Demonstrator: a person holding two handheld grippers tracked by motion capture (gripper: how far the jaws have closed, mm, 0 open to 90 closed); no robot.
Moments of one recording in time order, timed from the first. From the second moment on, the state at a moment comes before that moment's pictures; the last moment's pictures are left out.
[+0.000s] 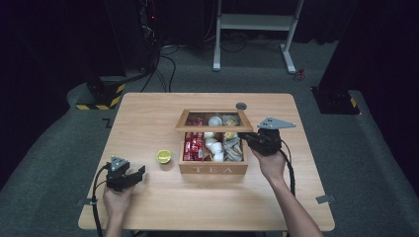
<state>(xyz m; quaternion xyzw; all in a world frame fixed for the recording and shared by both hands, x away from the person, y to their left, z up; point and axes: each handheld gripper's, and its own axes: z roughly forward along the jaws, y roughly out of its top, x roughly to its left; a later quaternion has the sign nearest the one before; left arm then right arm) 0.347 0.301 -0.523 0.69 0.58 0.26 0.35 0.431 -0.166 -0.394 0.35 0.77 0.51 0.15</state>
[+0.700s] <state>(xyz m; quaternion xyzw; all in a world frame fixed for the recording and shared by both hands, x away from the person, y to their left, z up) 0.347 0.296 -0.529 0.71 0.58 0.26 0.32 0.419 -0.171 -0.404 0.35 0.77 0.51 0.15</state>
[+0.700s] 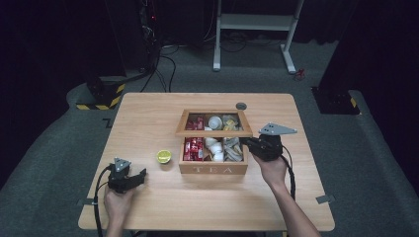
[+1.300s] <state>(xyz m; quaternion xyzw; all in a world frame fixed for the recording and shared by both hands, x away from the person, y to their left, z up) 0.347 0.296 -0.529 0.71 0.57 0.26 0.32 0.410 -0.172 -0.417 0.36 0.78 0.49 0.14</state>
